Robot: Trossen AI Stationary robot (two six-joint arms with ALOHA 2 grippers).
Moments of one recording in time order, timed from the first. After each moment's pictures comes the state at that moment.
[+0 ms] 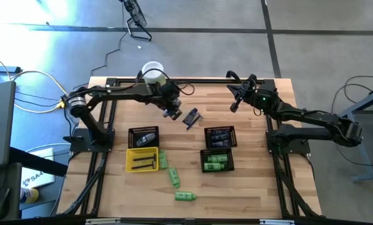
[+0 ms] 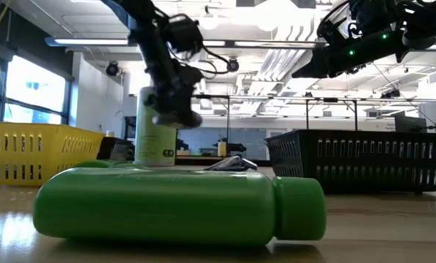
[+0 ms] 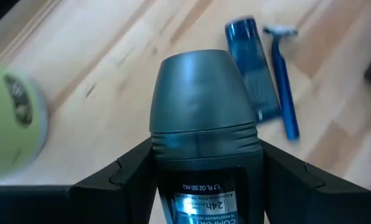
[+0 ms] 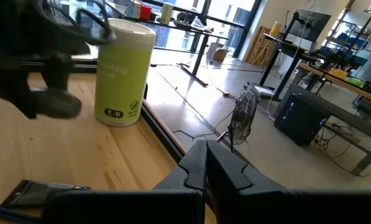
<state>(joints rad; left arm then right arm) 0.38 1.65 1.22 -0.60 -0.05 -0.32 -0.55 0.94 0.43 0.39 0.10 -0.27</state>
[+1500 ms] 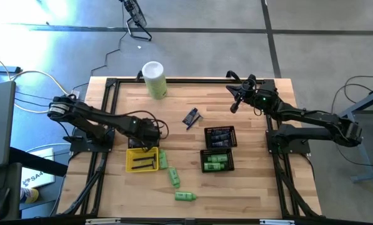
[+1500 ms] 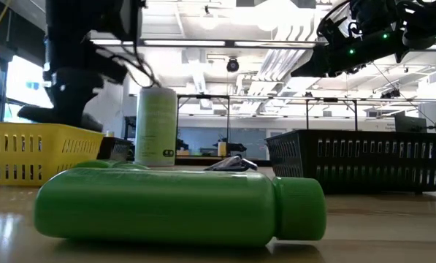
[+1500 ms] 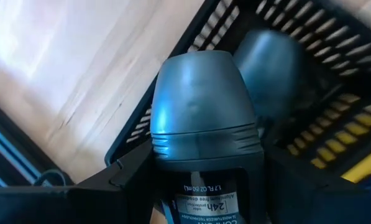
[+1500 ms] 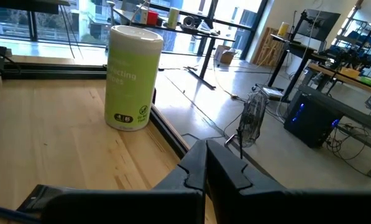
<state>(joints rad) -0.14 1.42 0.95 -1.11 -0.27 -0.89 -0.55 0.94 0.43 0.40 0.07 -0.24</state>
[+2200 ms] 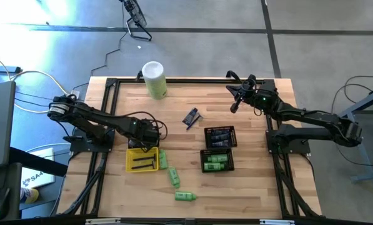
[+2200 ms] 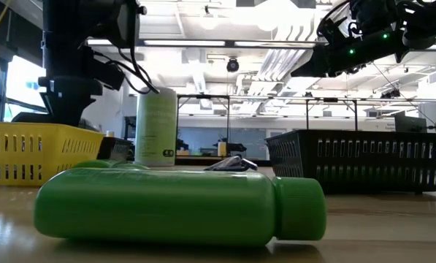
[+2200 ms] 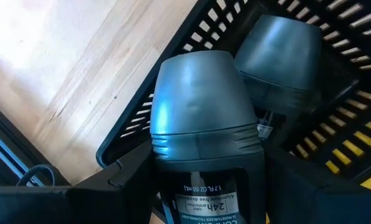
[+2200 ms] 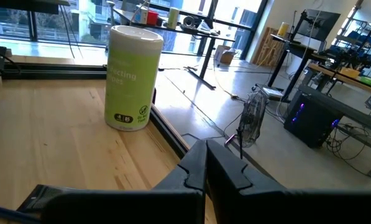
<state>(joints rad) -0.14 1.42 0.90 -1.07 -0.26 -0.92 -0.55 0.94 0.43 0.40 0.07 -0.24</state>
